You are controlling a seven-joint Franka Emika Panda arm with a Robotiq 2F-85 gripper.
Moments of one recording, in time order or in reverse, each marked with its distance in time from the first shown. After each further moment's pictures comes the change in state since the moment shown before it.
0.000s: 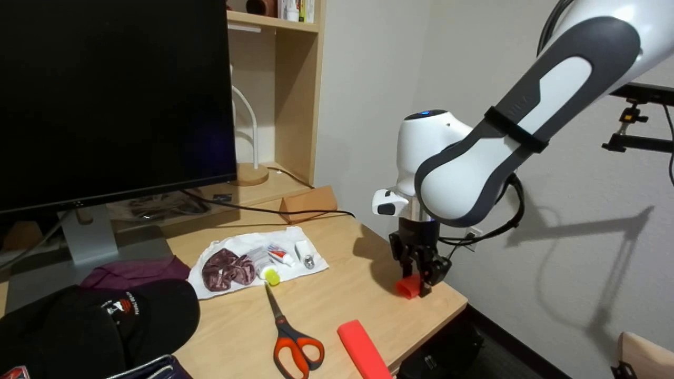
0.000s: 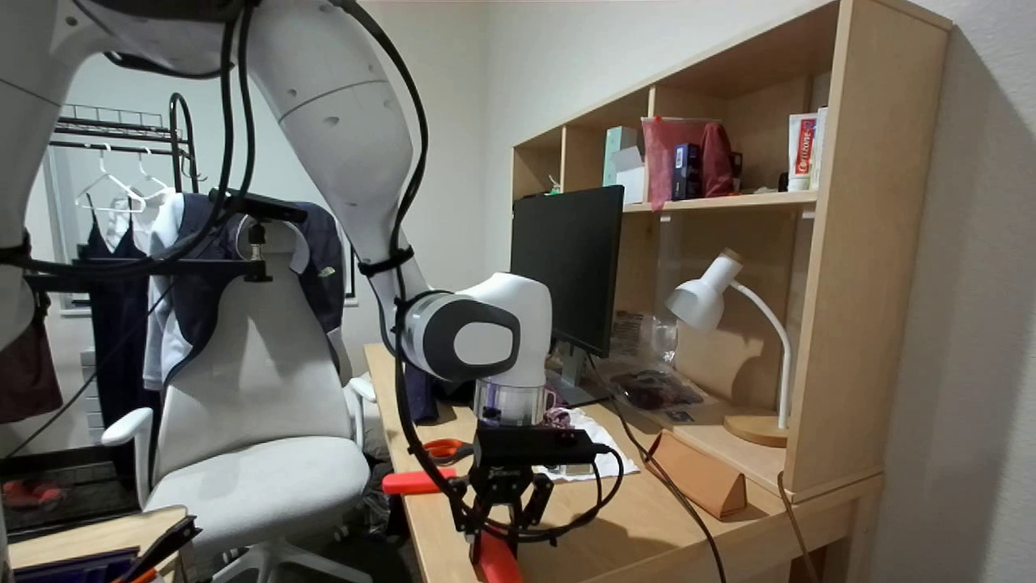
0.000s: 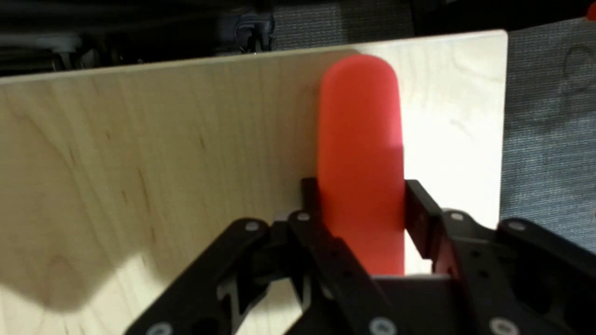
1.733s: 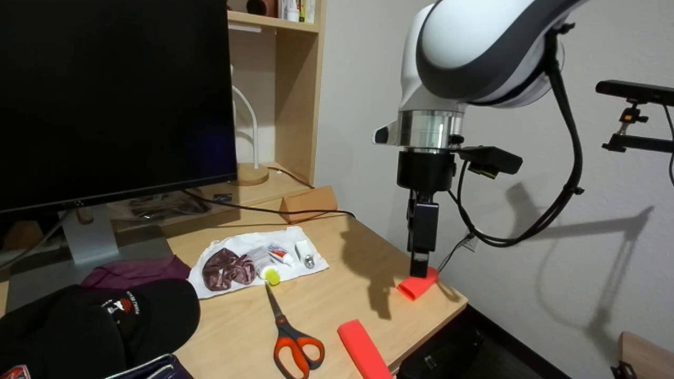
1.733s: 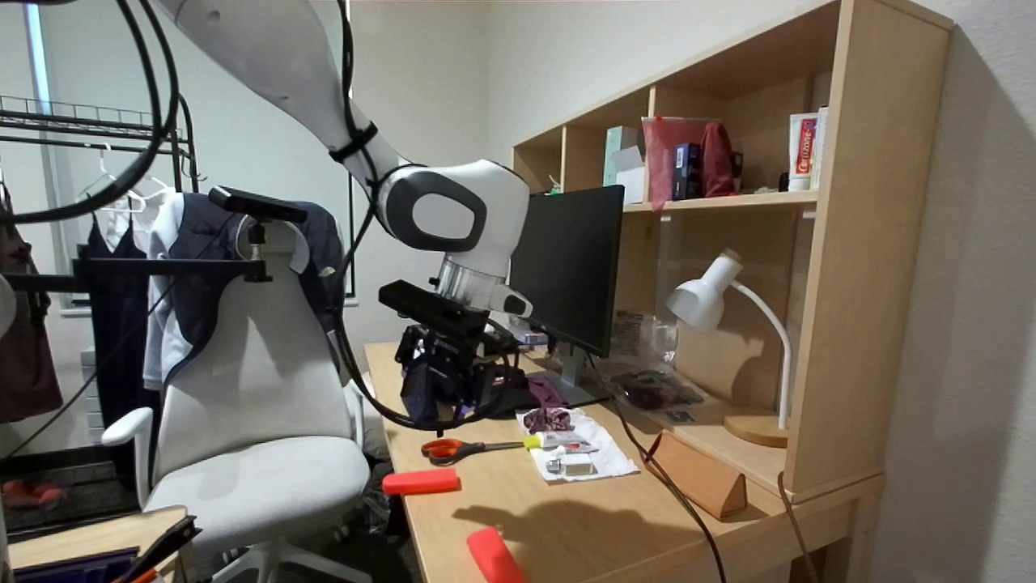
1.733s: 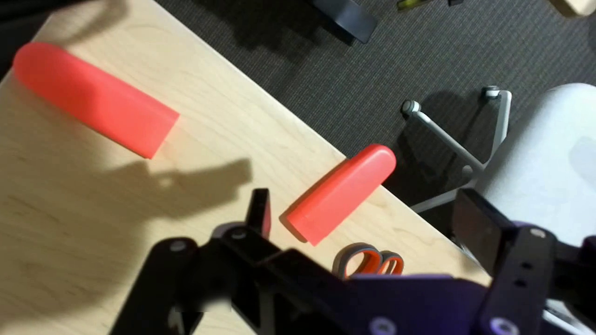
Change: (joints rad) arm 0.136 -0.347 0.017 -0.009 0.403 -0.436 0.654
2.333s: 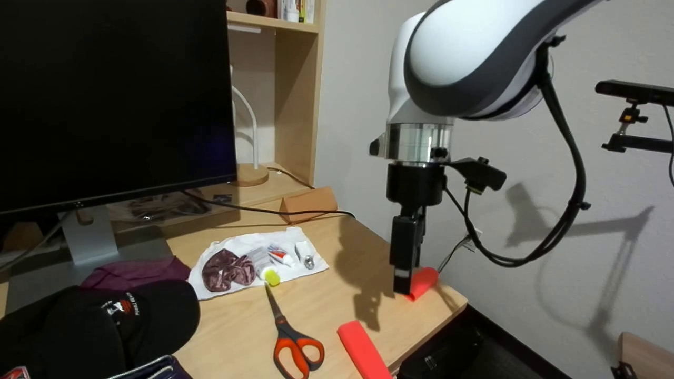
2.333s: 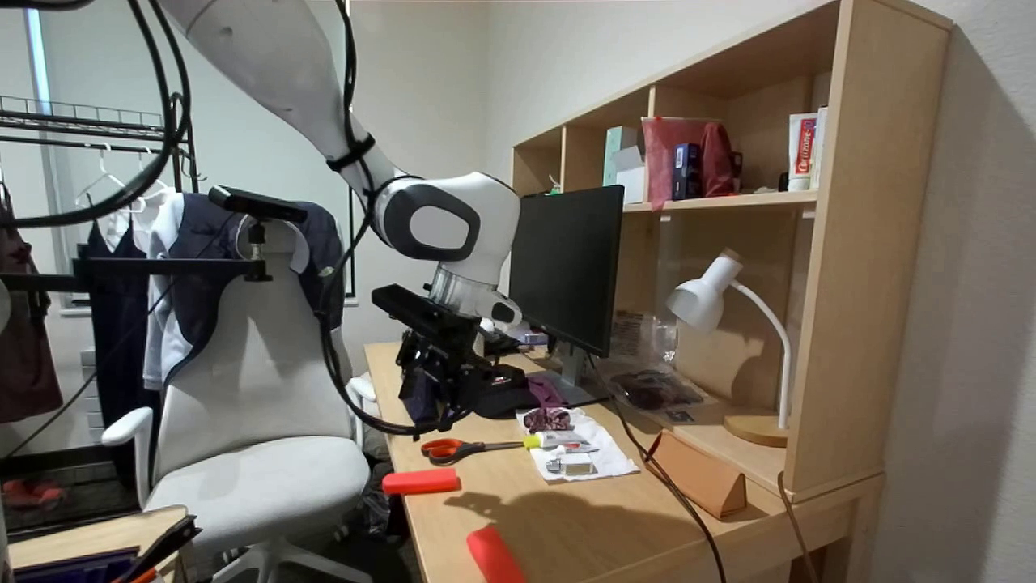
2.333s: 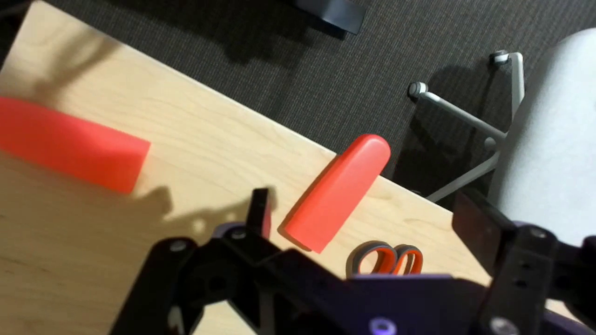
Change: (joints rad) arm 0.041 0.031 0.016 -0.003 0.003 0.030 0.245
